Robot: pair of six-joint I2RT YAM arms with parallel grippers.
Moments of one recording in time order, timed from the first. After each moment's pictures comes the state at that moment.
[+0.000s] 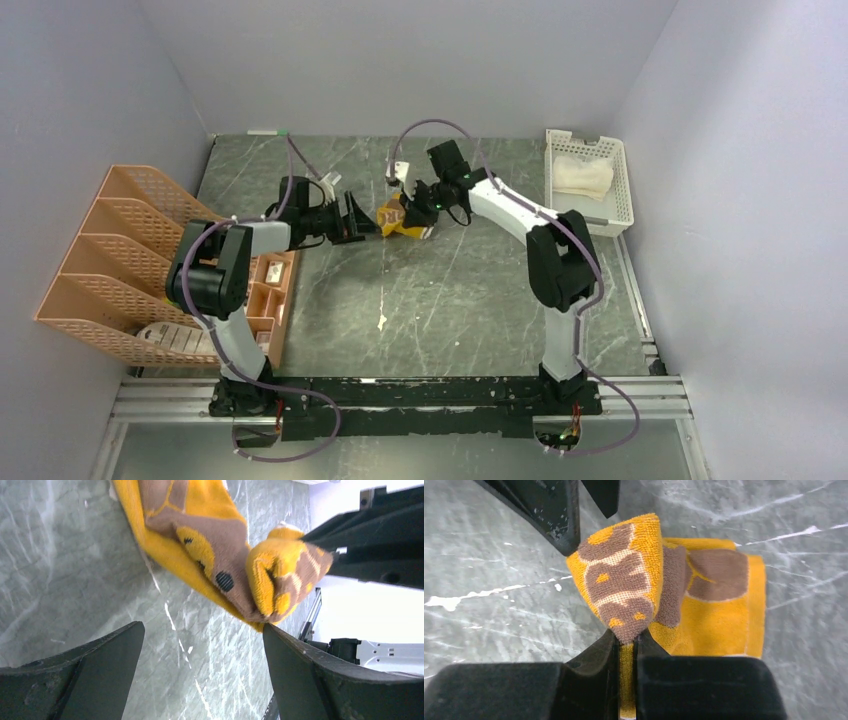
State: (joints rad) left arm -0.19 1.83 0.91 0.25 0.83 -0.52; right arm 0.55 1.96 1.50 -0.43 -0.58 -0.66
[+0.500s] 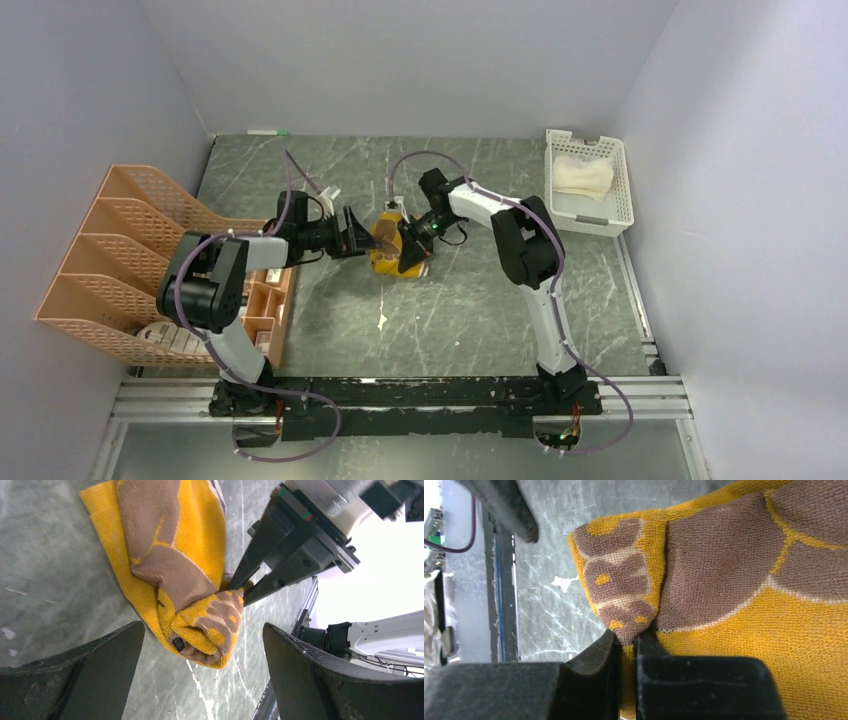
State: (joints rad) left arm -0.20 1.74 0.75 0.33 0.84 -0.55; right arm 0.52 2.30 1.69 -0.83 -1.02 -0.63
